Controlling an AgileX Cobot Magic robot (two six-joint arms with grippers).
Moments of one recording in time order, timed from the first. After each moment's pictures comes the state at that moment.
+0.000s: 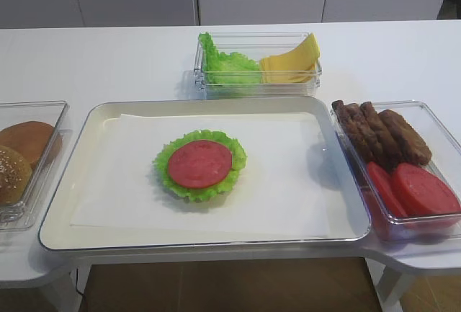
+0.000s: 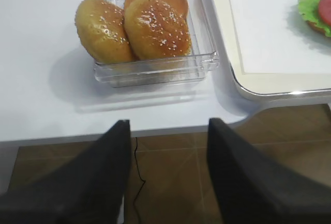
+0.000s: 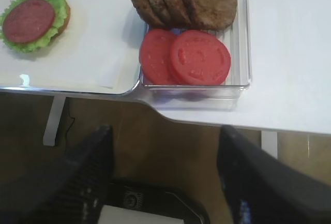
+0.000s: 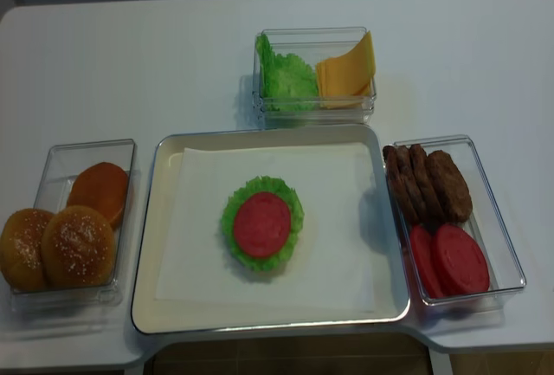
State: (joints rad) left arm 0.03 -0.02 -0.49 -0.01 1.19 -0.04; right arm 0.20 0.47 -0.83 0.13 1.27 0.12
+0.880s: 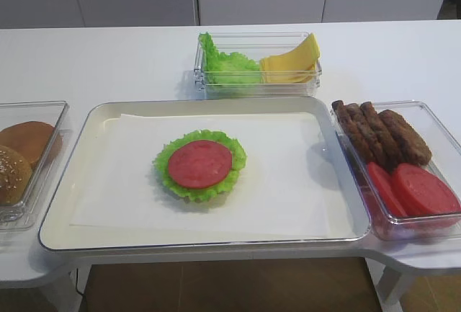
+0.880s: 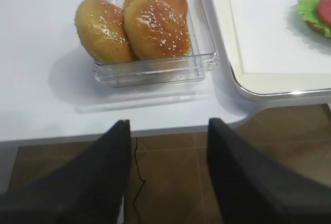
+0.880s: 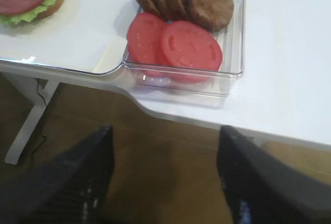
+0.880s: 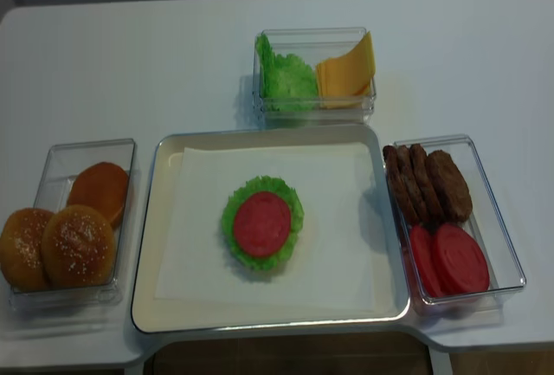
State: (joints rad) left arm 0.03 -0.02 -0.49 -0.01 1.19 -0.04; right arm 0.20 0.07 -0.52 0.10 1.17 -0.02
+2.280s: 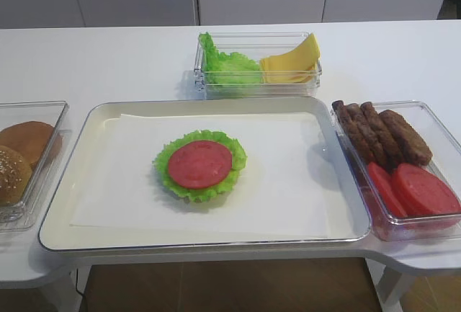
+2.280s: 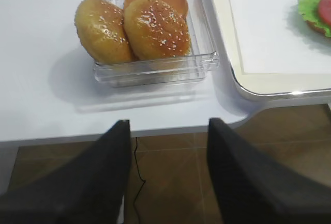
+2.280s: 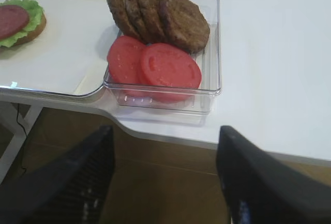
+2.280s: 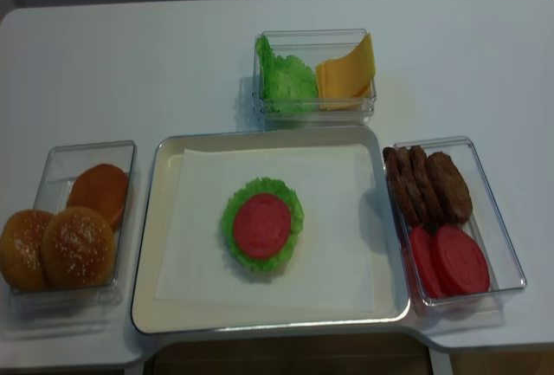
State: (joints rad) left arm 0.03 -0.02 -0.49 -0.01 1.19 -0.04; right arm 0.14 -0.02 -0.48 0.09 1.12 -0.03
